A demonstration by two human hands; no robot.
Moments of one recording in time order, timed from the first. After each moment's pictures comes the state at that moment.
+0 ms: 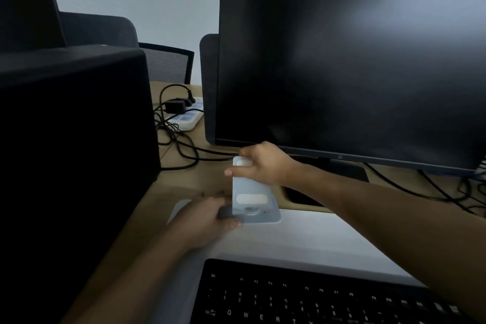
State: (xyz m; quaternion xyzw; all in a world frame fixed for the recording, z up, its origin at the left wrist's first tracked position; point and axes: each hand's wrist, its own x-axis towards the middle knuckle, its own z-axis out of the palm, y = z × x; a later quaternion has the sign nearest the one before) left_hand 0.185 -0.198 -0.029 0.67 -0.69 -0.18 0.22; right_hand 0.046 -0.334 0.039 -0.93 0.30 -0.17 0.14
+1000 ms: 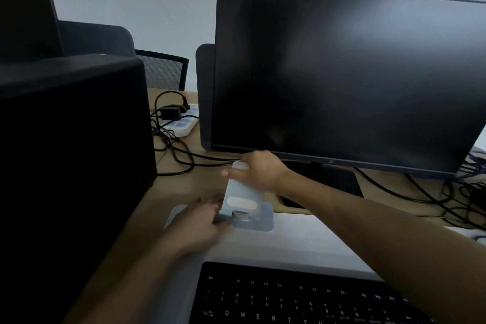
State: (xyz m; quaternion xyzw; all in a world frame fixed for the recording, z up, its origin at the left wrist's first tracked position) left_hand 0.184 -0.193 -0.028 0.69 -0.67 -0.18 0.22; right_hand 0.048 -0.326 0.037 -0.90 0.39 -0.16 0.12
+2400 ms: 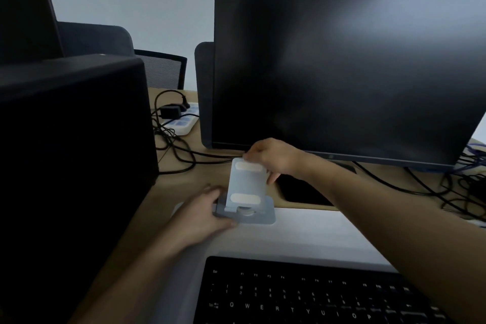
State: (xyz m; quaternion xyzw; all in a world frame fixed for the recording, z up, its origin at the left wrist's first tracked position) left_hand 0.187 -0.193 -0.023 0.68 -0.64 -0.20 0.29; right_hand 0.023 -0.310 0.076 -0.83 0.43 -0.12 0.33
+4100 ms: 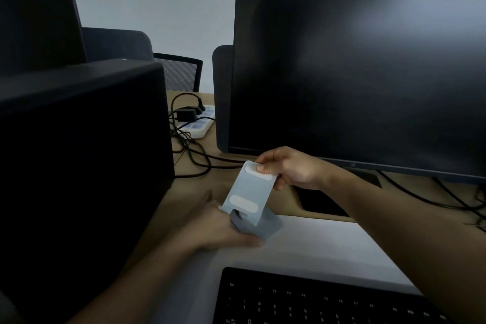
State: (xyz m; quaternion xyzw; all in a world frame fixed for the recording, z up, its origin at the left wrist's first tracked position) left_hand 0.197 -0.203 -0.032 0.71 -0.68 -0.16 0.02; right_hand 0.027 -0.326 0.062 -0.79 0.30 -0.13 0.52
